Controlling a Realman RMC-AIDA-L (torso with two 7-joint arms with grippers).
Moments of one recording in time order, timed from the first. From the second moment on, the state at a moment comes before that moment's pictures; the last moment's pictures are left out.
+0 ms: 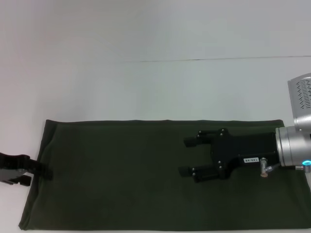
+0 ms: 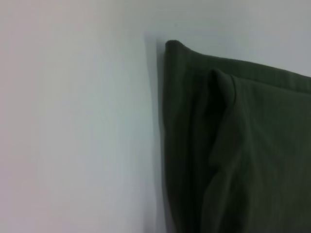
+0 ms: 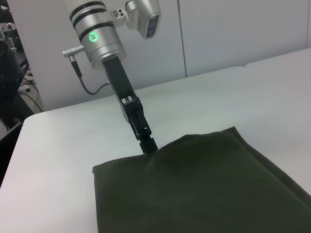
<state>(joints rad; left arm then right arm) -0.66 -1.97 0.59 0.80 2.74 1.57 -2.57 0.68 2.09 -0.66 -0.53 -2.20 -1.53 1.24</state>
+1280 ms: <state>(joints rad) -0.65 -1.98 0.60 0.80 2.77 1.55 -2.57 0.68 2.09 -0.66 -0.53 -2.20 -1.53 1.24</state>
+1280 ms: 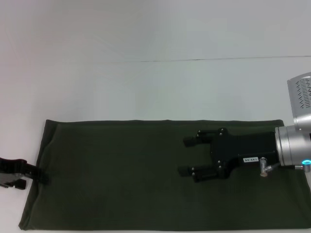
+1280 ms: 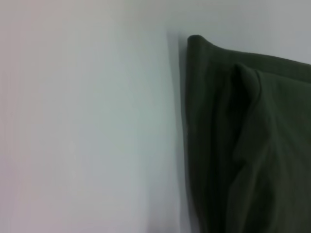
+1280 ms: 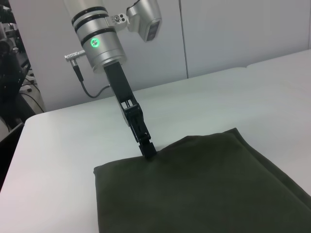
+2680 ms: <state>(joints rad) -0.70 -1.98 0.60 0.68 2.71 1.56 -2.56 0.68 2.09 -0.66 -0.54 -2.20 -1.55 1.25</state>
